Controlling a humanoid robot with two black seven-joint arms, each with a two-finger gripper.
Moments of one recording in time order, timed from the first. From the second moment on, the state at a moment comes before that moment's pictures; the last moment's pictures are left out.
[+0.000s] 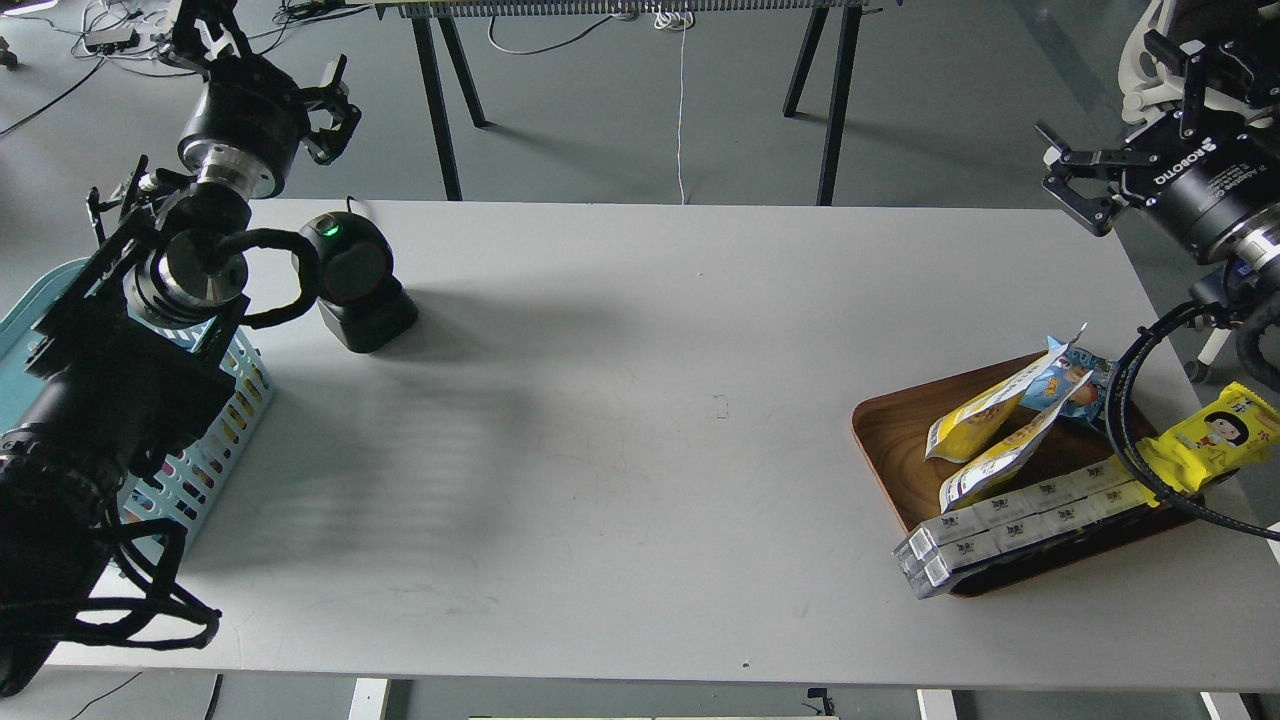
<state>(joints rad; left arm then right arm) -0.85 0.25 -1.10 -0.60 0.13 -0.29 -0.20 0.58 -0.63 1.09 1.00 0.37 0.39 -0.22</state>
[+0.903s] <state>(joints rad) -0.86 0.26 -1.10 -0.61 0.13 -0.29 -0.20 0.59 -0.59 1.18 0.90 0.37 0.39 -0.22</state>
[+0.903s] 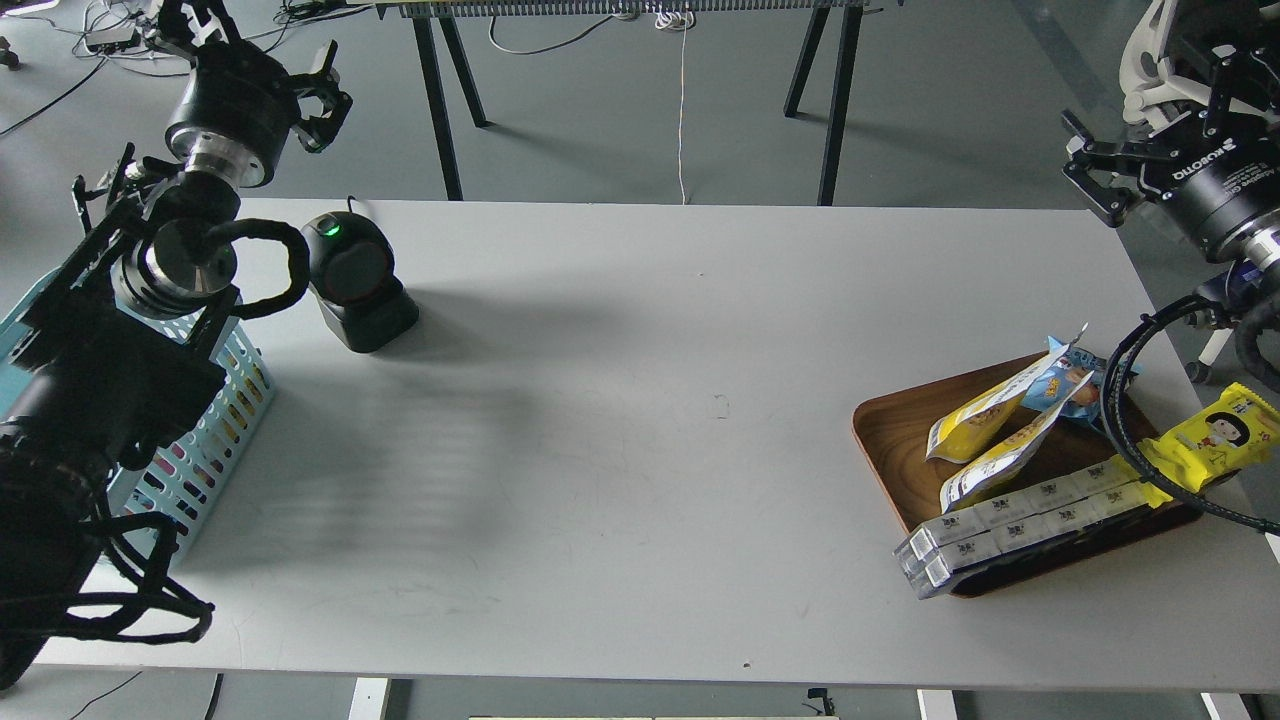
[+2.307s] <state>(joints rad) -0.86 0.30 -1.12 -0.64 0.13 -0.32 -0.20 2.15 -0.75 -0.91 1.50 0.08 0.28 -0.36</state>
